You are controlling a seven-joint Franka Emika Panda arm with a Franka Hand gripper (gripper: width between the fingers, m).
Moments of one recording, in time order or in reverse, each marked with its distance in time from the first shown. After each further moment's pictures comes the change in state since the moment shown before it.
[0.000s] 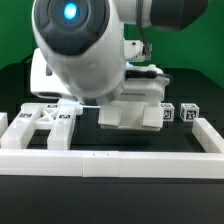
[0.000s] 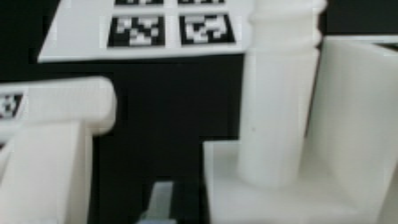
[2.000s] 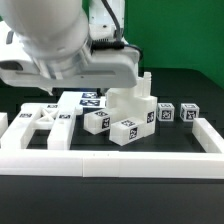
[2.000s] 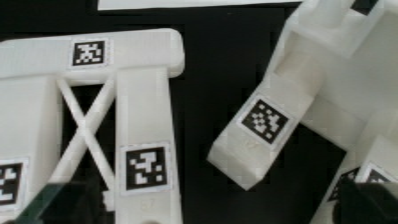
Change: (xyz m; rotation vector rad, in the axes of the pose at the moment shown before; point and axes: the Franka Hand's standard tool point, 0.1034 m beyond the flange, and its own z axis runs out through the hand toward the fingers) arm 0.003 0.040 -0.042 0.019 0.389 -0.028
